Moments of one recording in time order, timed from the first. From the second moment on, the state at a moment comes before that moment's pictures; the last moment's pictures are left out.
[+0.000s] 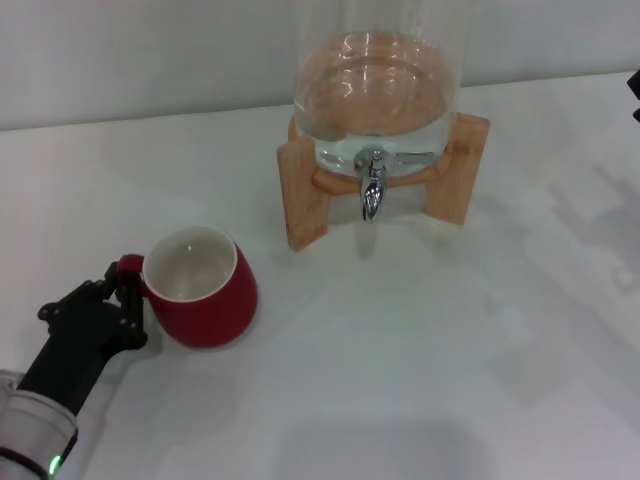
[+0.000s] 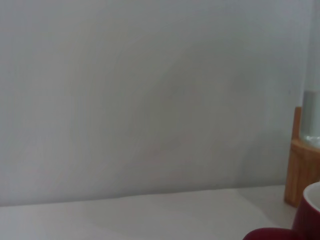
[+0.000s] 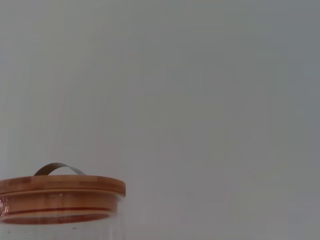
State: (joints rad) left arm -0.30 -2.08 -0.59 -0.40 2.34 1.02 -0.13; right arm 0.27 2.00 -1.15 -0.18 -0.44 -1.60 0.55
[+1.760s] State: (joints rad) left arm -0.54 -2.09 -0.59 -0.42 2.50 0.80 -0.28; right arm 0.28 2.00 -1.15 -0.19 -0.44 -1.61 0.55
